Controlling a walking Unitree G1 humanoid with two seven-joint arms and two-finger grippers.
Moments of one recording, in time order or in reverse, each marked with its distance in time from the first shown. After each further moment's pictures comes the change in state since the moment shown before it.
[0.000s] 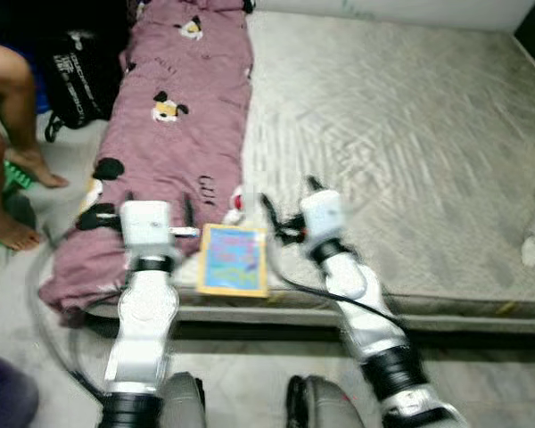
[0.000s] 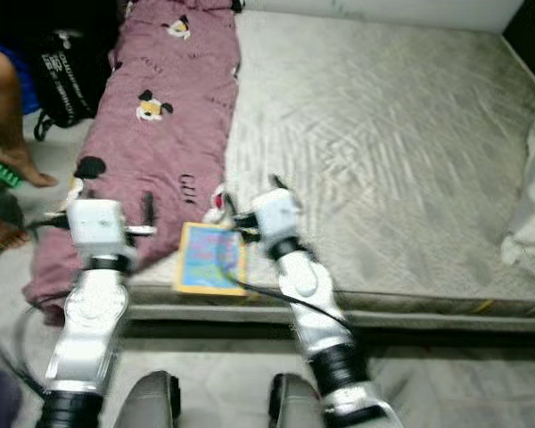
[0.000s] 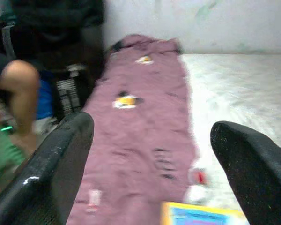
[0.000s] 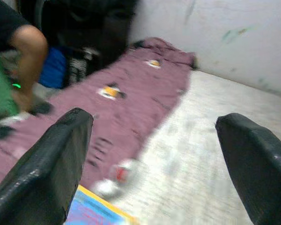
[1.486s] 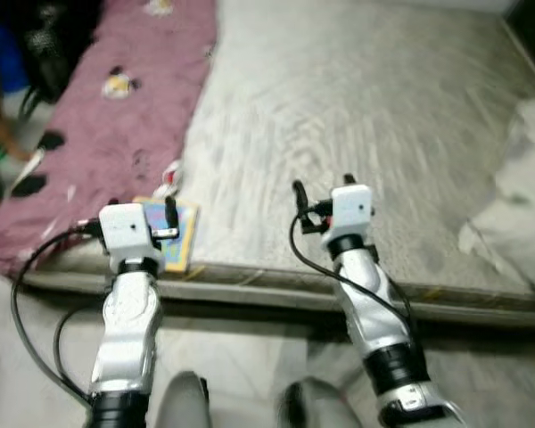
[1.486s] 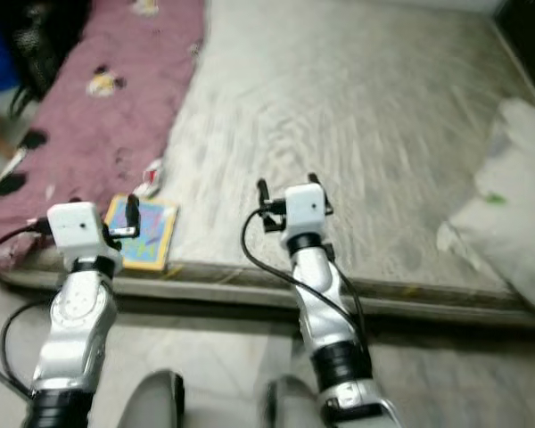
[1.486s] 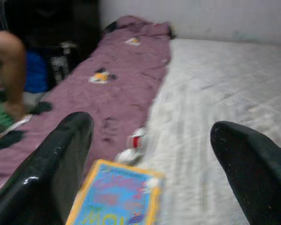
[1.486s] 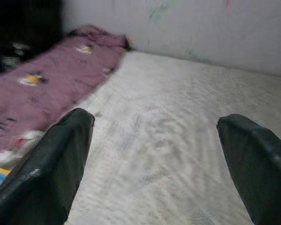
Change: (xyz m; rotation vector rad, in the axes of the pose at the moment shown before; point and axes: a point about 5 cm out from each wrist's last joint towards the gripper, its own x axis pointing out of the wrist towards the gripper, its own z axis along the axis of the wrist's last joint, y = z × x) left arm 0.004 0.018 -0.008 -0.092 0.034 0.054; right arm -0.005 -0.030 -0.004 0.024 0.022 -0.245
